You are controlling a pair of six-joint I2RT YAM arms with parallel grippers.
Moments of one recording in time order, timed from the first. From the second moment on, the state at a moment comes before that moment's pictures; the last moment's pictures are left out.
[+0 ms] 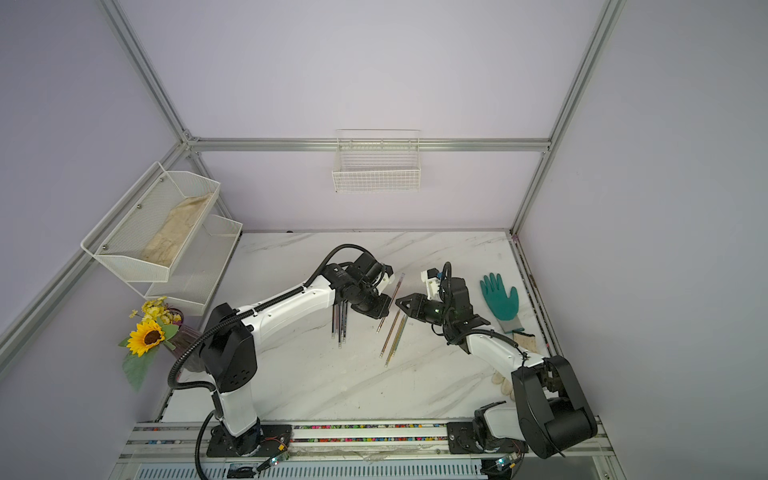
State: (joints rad) left arm -0.76 1.87 1.60 -0.82 0.23 -0.33; right arm 0.30 1.34 0.63 0.25 -0.66 0.77
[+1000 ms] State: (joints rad) left arm -0.76 1.86 1.60 -0.80 0.25 -0.30; right arm 0.30 1.52 0.72 0.41 -0.74 0.91
